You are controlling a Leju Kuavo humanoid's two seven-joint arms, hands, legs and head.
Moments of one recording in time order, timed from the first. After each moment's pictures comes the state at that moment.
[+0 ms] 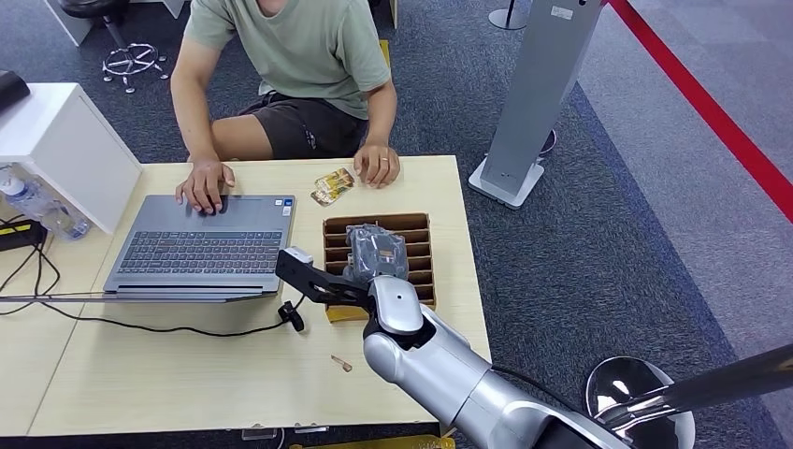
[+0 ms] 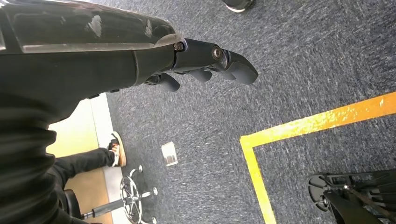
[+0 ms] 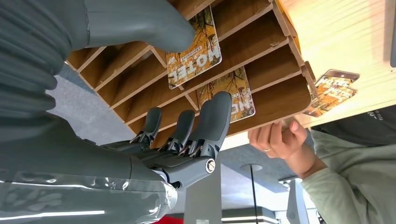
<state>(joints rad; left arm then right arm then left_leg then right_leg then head) -0.12 0.06 -1.24 -0.20 0.92 0.21 0.09 -0.64 0.27 0.89 -0.92 0.86 -0.18 0.51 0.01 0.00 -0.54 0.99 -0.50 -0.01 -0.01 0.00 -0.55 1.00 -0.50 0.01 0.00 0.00</state>
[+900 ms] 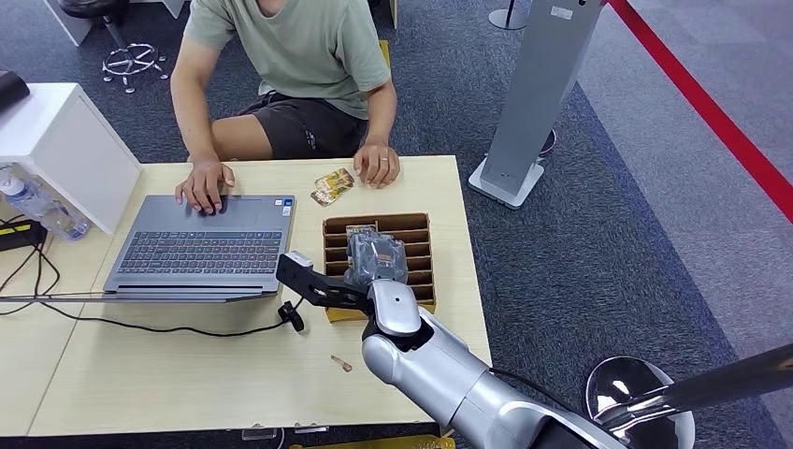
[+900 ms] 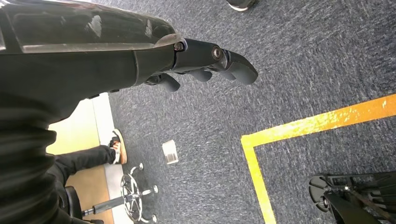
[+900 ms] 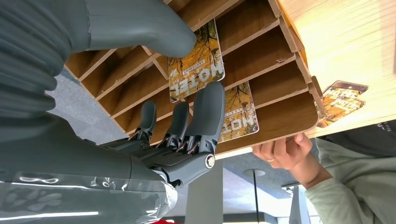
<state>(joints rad) -0.12 0.06 -1.24 -0.20 0.93 0.22 0.09 -0.64 0.28 0.89 -0.88 0.86 -0.18 0.51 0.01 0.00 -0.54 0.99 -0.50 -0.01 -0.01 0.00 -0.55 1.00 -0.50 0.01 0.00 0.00</state>
